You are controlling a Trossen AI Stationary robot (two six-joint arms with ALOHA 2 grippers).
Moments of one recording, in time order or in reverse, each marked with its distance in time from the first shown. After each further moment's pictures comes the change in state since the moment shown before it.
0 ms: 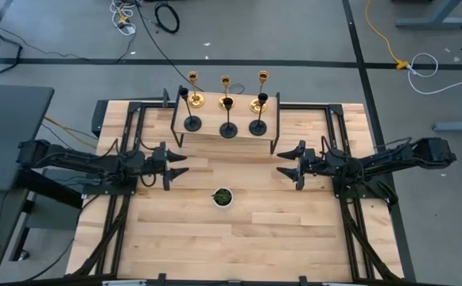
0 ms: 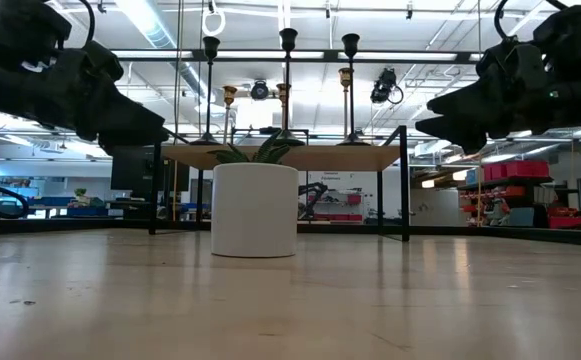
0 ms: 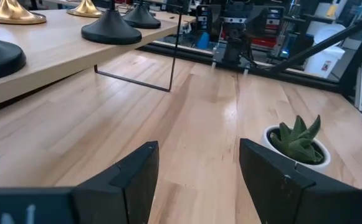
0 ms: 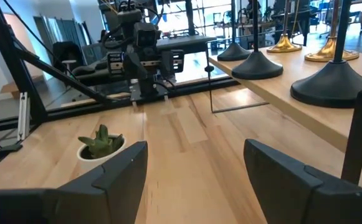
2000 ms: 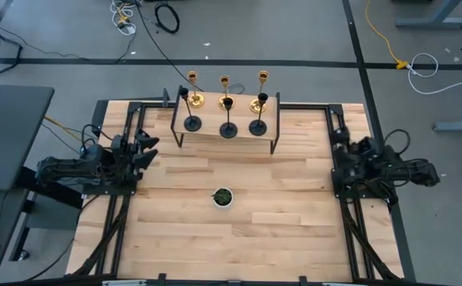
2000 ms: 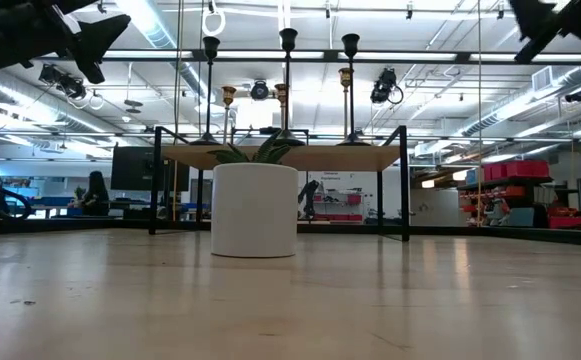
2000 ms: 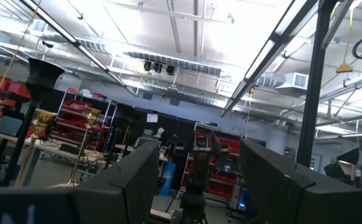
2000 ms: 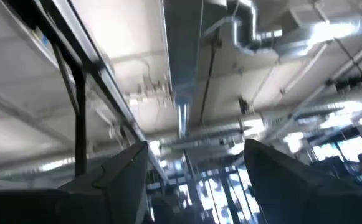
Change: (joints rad) left arm 0.001 -0.666 -0.001 0.030 0.011 0.001; right arm 0.059 -0.963 -0.002 -0.097 0.026 0.001
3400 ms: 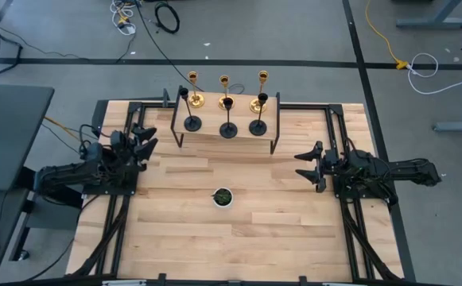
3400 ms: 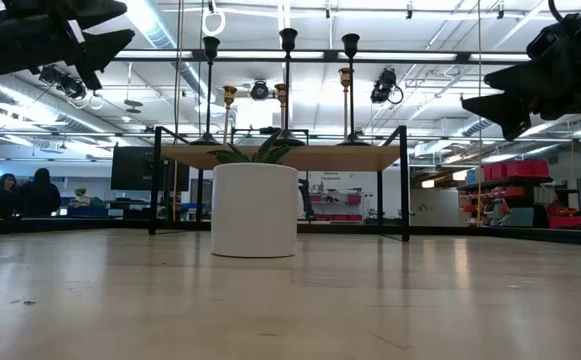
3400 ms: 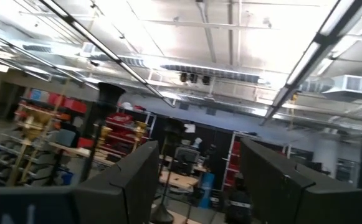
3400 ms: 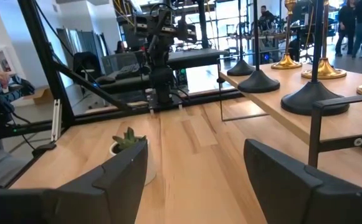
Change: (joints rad) left arm 0.183 0.000 0.000 0.000 -0.004 0.000; right arm 0.000 0.015 0.000 -0.814 -0.018 -0.008
